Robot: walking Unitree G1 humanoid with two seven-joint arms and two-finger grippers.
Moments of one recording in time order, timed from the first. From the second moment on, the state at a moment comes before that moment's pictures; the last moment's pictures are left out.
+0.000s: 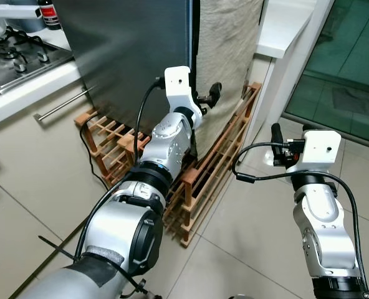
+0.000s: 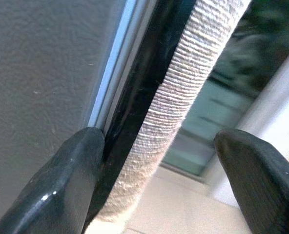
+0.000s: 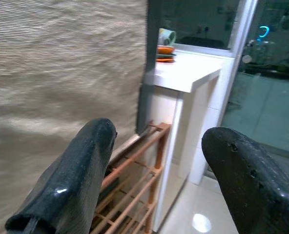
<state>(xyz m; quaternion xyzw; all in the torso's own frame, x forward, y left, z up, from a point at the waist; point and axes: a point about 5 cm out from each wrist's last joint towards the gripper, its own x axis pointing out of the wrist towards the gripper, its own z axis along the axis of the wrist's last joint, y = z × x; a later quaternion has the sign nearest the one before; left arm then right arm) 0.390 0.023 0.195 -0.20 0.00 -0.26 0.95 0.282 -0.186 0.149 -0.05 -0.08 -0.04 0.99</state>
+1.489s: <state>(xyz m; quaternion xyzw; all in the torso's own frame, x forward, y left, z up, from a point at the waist) 0.376 0.076 0.190 -0.12 -0.06 -0.17 0.98 0.284 -0.189 0.155 -0.04 -0.11 -0.06 0.99</state>
